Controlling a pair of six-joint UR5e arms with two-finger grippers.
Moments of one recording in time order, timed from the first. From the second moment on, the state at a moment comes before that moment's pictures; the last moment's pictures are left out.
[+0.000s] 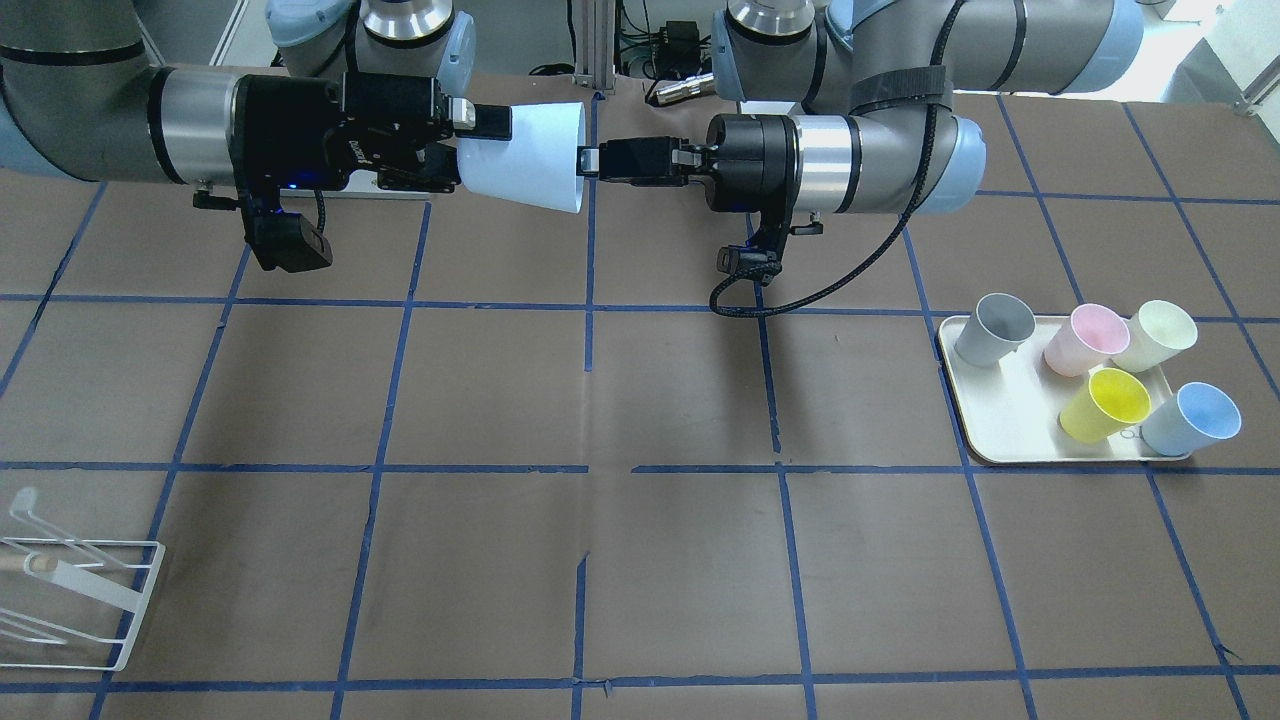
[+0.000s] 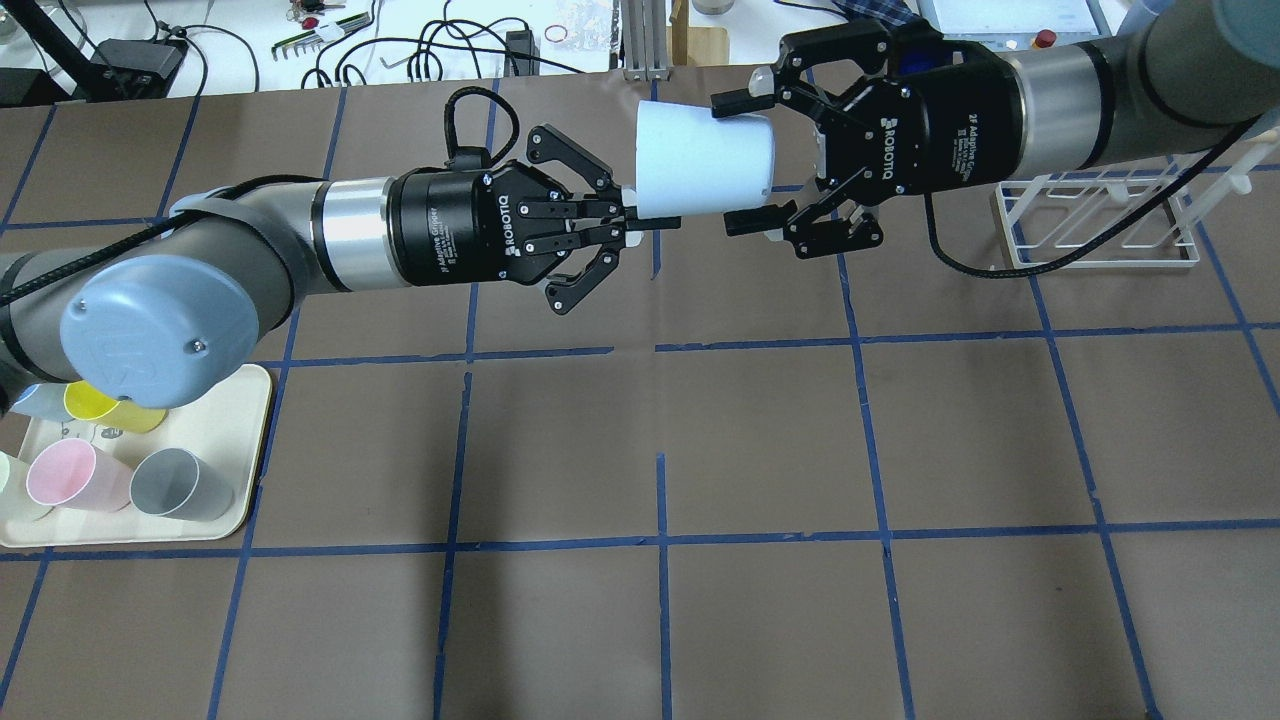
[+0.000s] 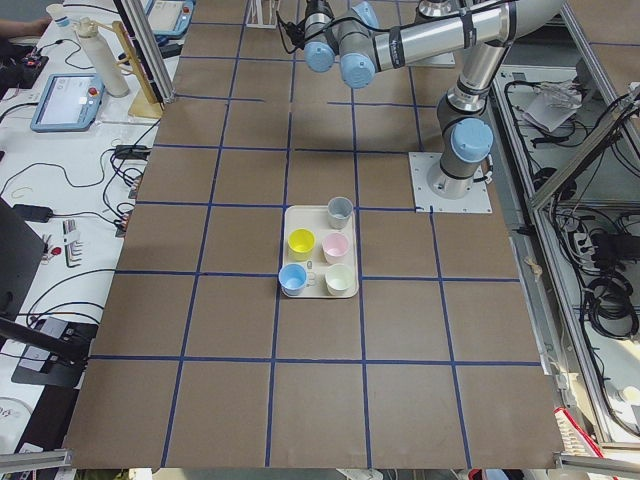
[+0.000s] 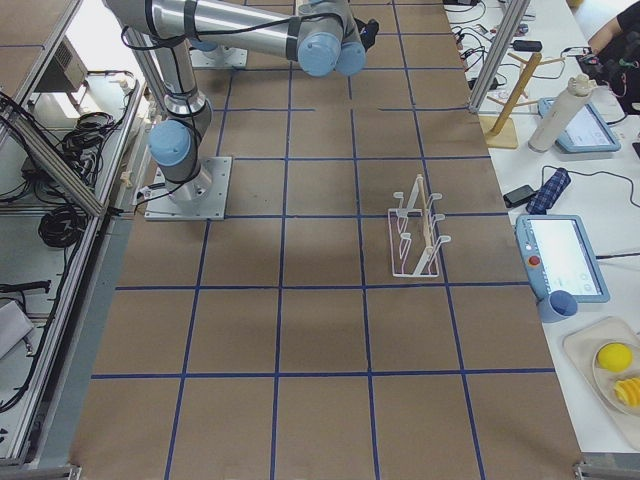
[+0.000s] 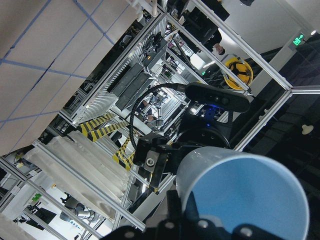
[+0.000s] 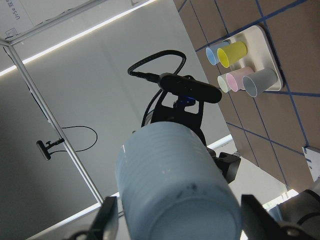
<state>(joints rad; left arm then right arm) -1.55 -1.57 -1.93 -1.83 0.00 -0.12 1.40 -1.47 1.57 -0.52 -0.26 -0.72</state>
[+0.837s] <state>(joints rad) -1.54 -1.56 -1.93 -1.83 0.00 -0.13 1.40 -1.47 1.56 -0.53 -0.27 -0.72</state>
